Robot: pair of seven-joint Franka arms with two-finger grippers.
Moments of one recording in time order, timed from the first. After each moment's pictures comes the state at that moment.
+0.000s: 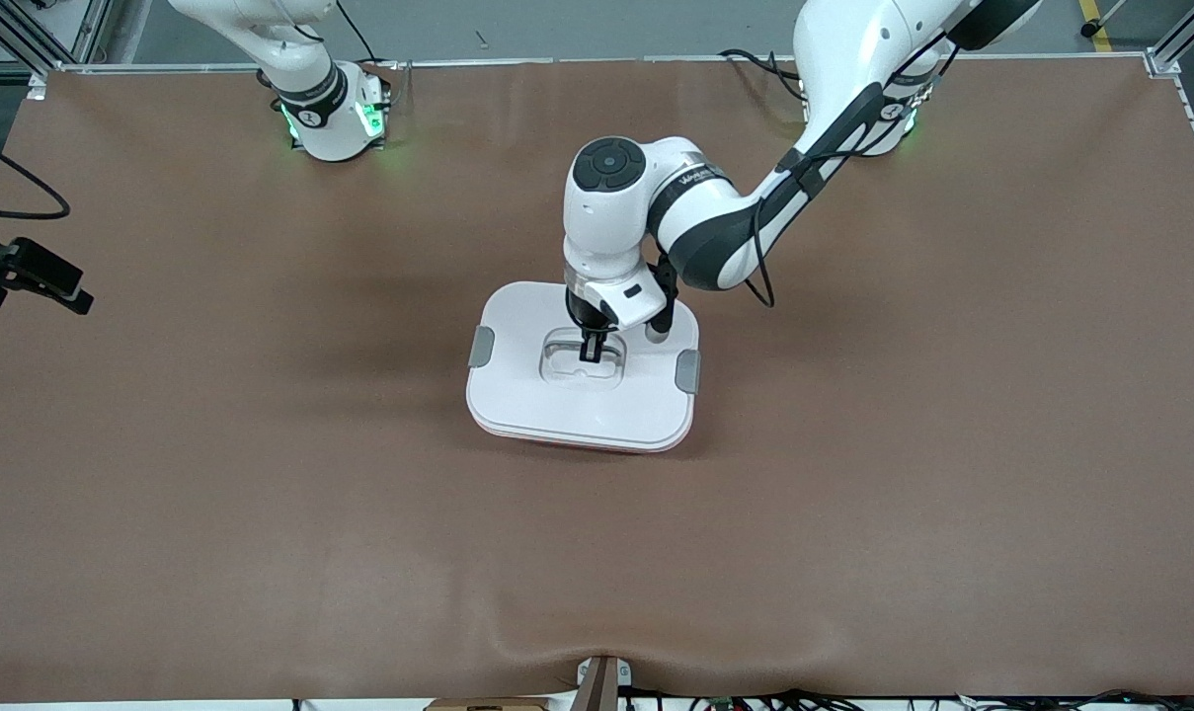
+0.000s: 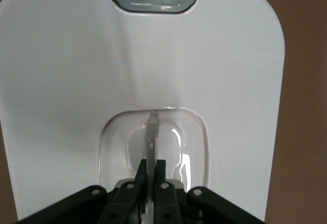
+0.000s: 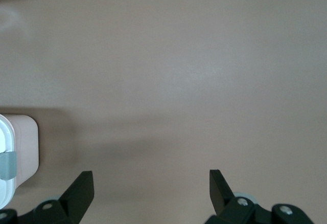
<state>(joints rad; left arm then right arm) -0.41 0.66 -0.53 -1.47 0.49 2.20 -2.50 -0.07 0.04 0.00 -1.53 0.01 1.65 0.03</state>
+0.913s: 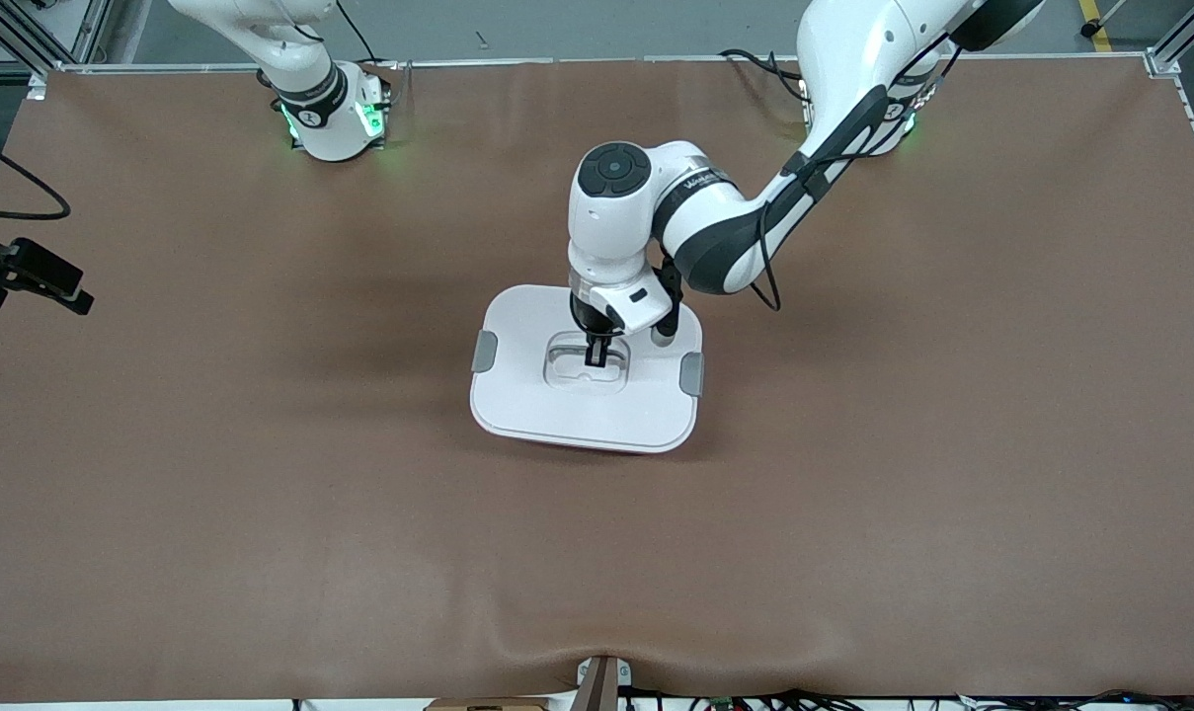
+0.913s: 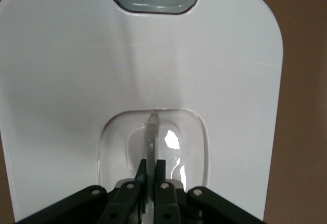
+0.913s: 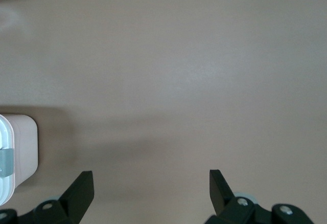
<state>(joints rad) -0.40 0.66 -0.53 -1.46 0.49 2.20 -2.52 -0.07 0.04 0.00 -1.53 0.01 1.65 0.03</state>
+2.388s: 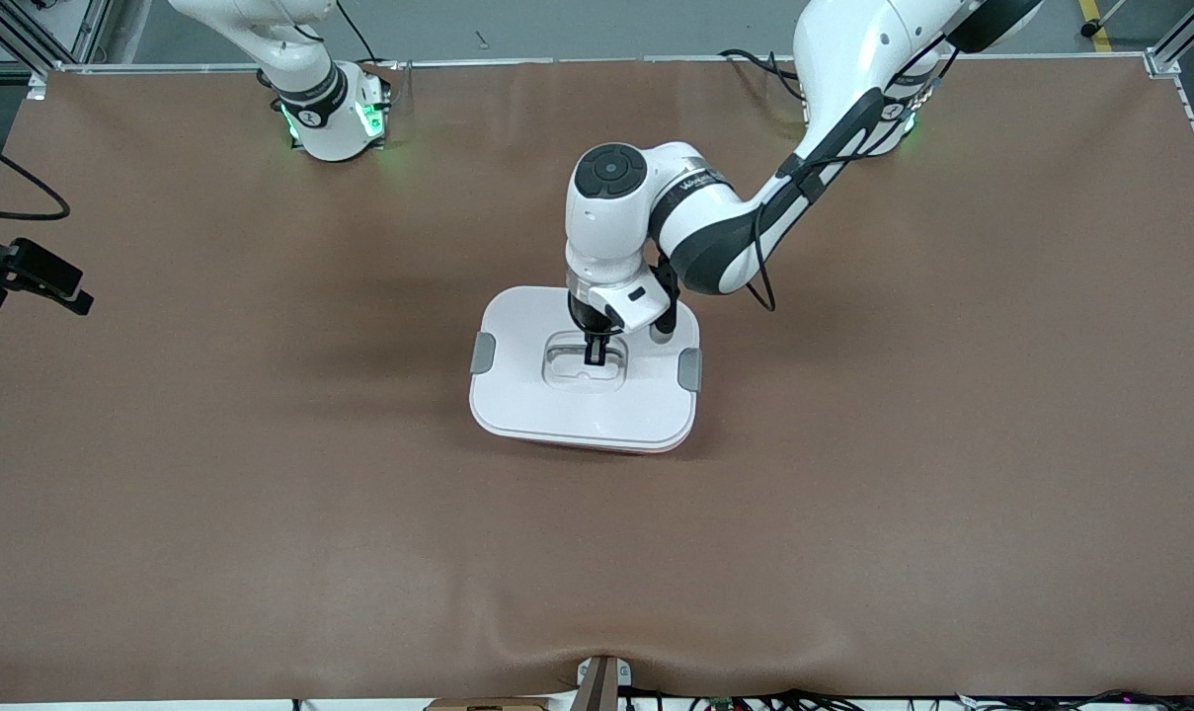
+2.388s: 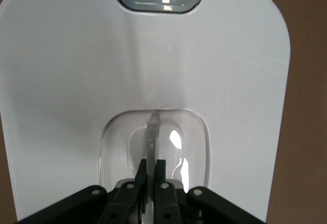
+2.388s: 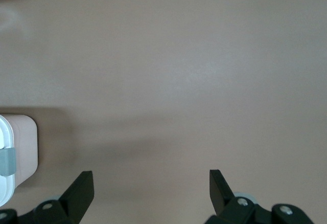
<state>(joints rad) -0.41 0.67 -0.53 -1.47 0.49 2.20 -2.55 -0.07 0.04 0.00 -1.53 0.01 1.65 0.03</state>
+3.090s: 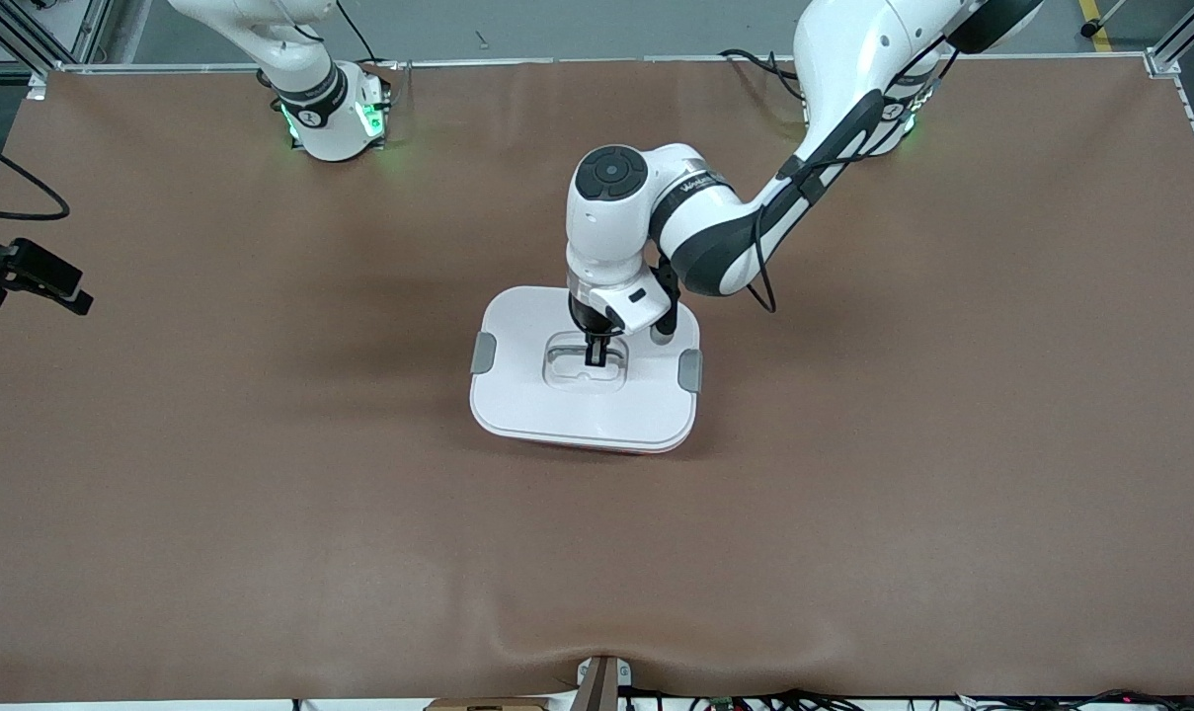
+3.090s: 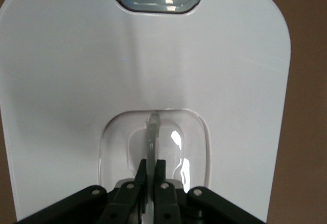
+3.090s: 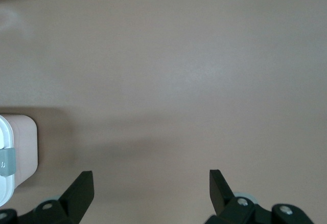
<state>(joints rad) -0.40 0.67 -0.53 -1.46 0.49 2.20 -2.53 -0.07 0.04 0.00 -1.53 0.01 1.65 0.03</state>
